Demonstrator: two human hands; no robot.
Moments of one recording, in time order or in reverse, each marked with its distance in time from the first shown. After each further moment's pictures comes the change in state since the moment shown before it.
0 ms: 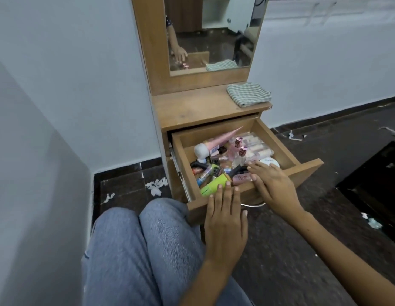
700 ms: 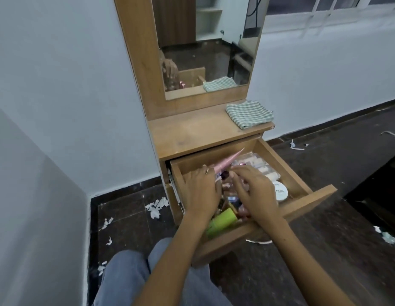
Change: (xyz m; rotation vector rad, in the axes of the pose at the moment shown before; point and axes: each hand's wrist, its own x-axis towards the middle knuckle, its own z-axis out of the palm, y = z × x) left_hand 0.156 -0.076 -0.008 -0.023 -0.058 -0.068; right_hand 0.081 -0.042 0.019 0.201 0.204 0.133
